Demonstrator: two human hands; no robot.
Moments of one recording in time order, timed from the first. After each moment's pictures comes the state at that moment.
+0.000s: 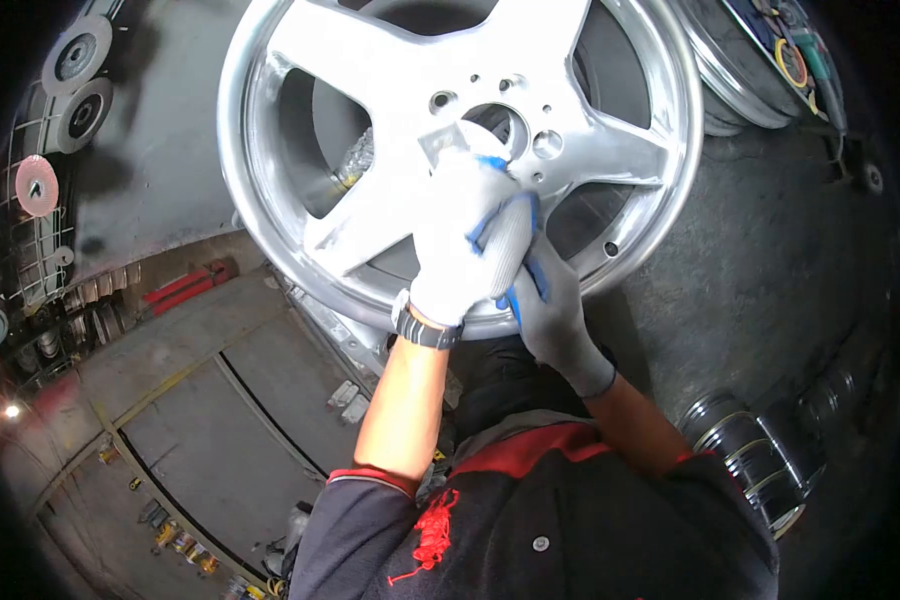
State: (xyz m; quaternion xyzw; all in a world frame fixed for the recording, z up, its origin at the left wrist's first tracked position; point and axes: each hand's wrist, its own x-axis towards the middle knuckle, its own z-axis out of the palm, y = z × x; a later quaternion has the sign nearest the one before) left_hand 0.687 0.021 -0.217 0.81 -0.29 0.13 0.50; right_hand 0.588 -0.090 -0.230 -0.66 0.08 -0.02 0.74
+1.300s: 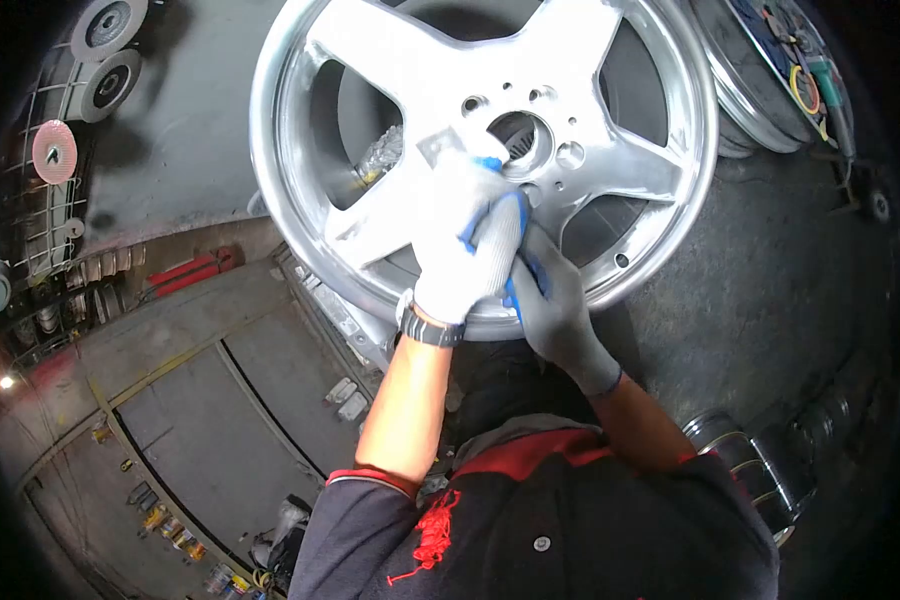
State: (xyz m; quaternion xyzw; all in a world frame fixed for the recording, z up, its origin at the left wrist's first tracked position) left_hand 0.687 0.037 -0.201 0.81 -0.24 0.14 0.52; right_hand 0.602 -0.088 -0.214 -0.67 0.02 0.00 0.74
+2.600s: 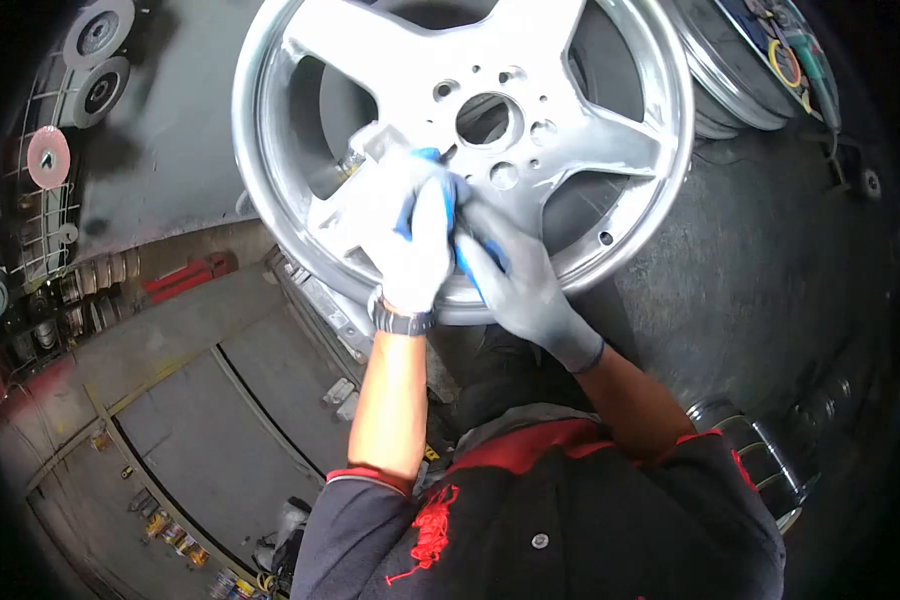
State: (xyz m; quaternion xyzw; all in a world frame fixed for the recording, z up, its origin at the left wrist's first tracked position) left_hand 0.675 0.051 -0.202 0.75 -0.14 0.09 0.64; right_hand 0.609 -0.071 -0.223 -0.68 -0.02 -0.06 0.73
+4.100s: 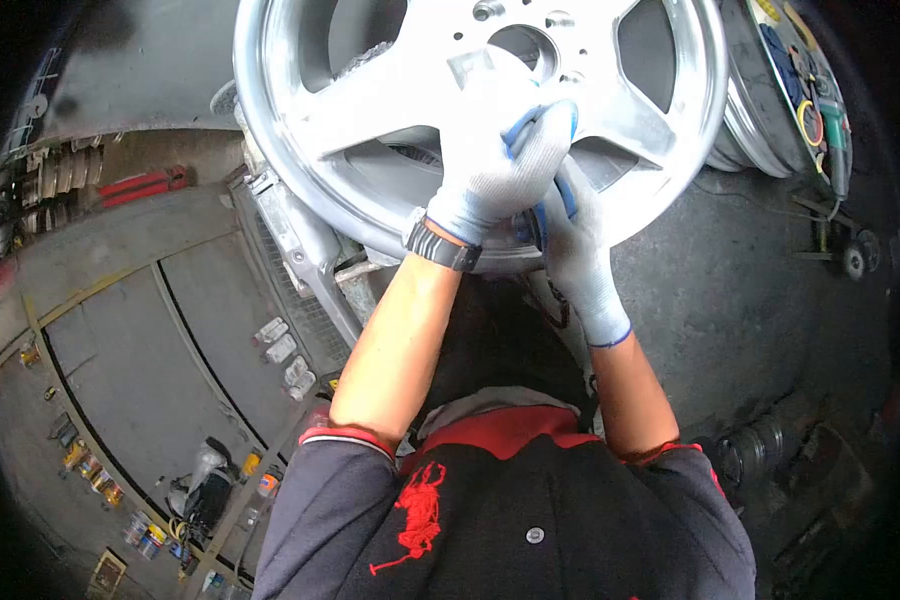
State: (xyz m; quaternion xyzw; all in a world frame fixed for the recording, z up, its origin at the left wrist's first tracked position) left_hand 0.662 -0.007 -0.216 0.79 -0.19 0.16 0.56; right_hand 0.587 -0.135 -0.246 -0.72 0.01 0.07 0.69
